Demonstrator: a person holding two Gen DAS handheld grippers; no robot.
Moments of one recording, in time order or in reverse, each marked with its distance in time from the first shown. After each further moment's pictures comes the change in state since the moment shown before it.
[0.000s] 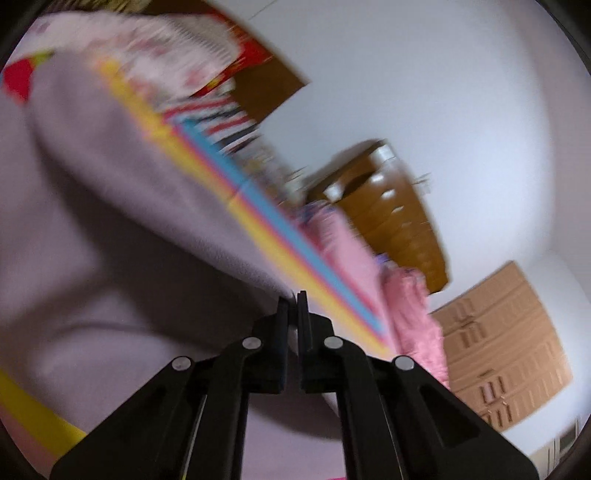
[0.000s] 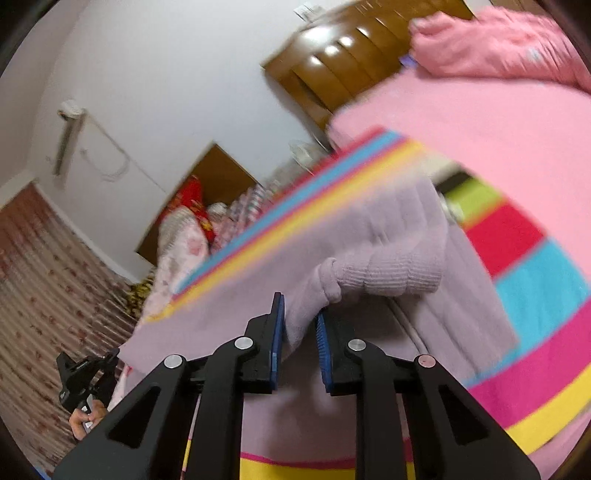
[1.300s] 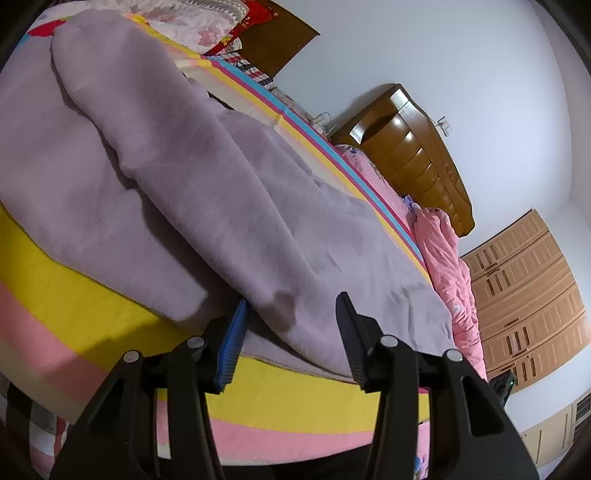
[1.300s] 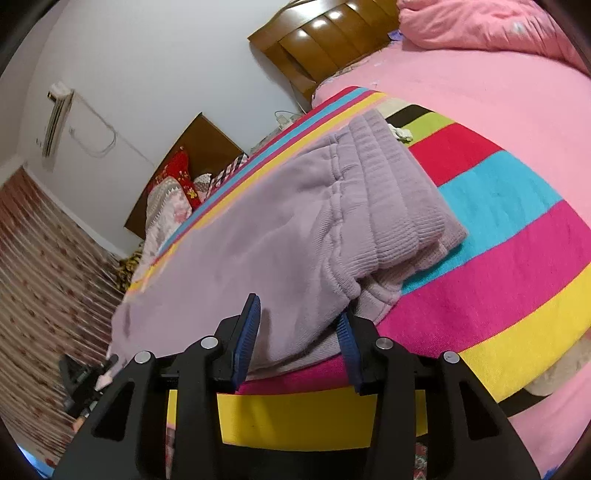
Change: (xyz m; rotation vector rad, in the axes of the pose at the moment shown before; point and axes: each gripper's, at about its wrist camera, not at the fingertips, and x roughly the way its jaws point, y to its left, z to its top) left arm -0.007 0.075 -0.082 0.055 0.215 0.119; right arm -0.007 -0.056 -0.059 0.003 0.127 -0.067
